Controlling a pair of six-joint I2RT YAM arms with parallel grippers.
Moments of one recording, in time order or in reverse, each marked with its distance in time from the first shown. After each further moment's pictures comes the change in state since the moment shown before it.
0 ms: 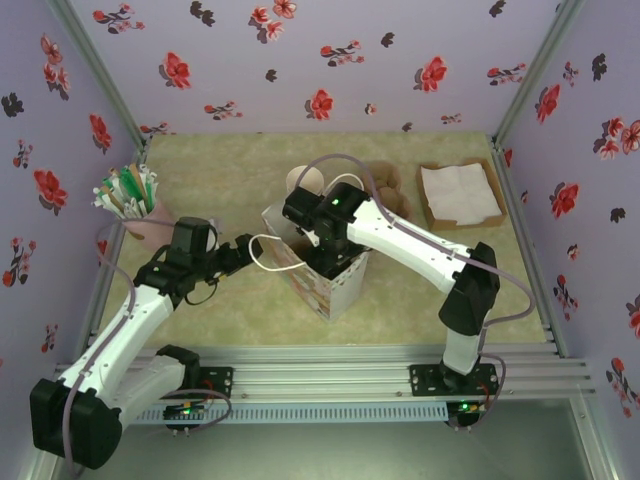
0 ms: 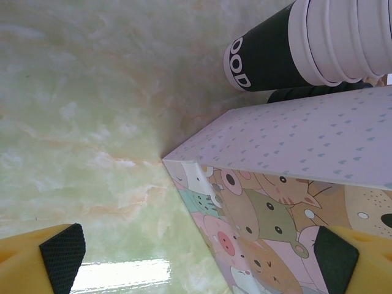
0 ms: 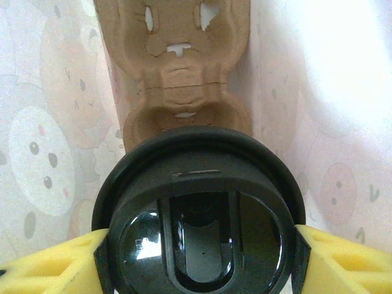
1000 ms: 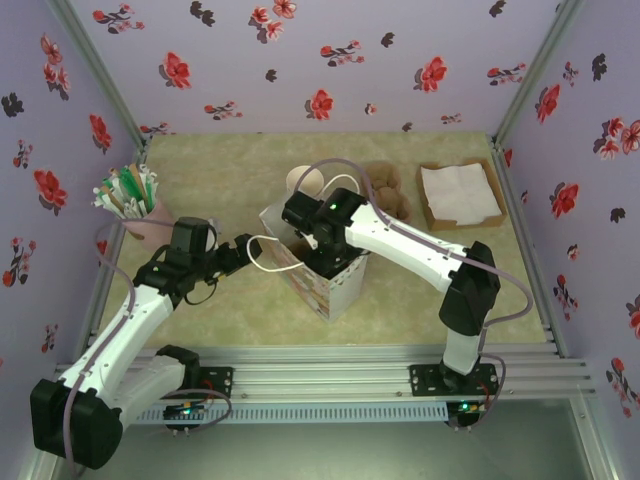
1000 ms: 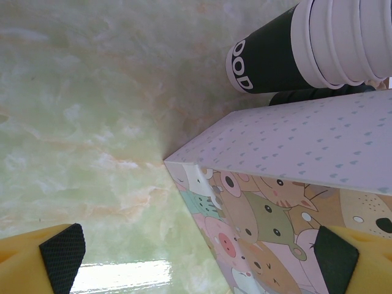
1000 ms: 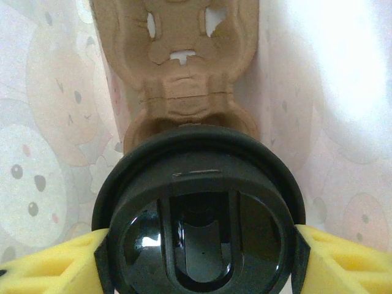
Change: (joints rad) left arm 0.006 0.000 0.000 0.000 -0.002 0.004; right arm 0.000 -0.001 -0.068 0.080 -0.006 0.007
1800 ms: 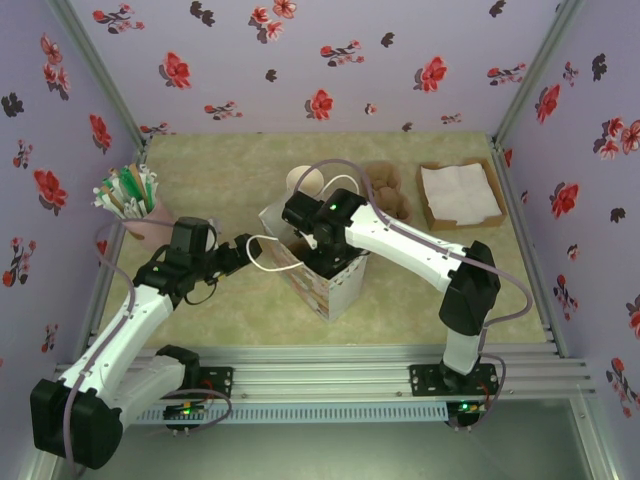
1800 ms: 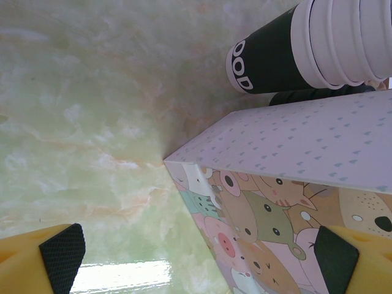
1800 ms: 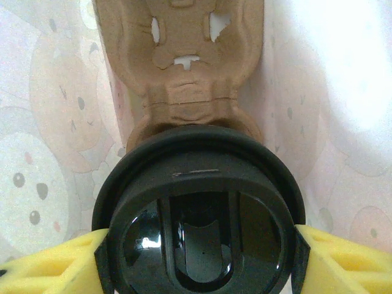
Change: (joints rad) left arm 0.001 0.000 0.000 0.000 0.000 0.000; right arm -0.004 0.000 -0.011 0.023 -0.011 0.000
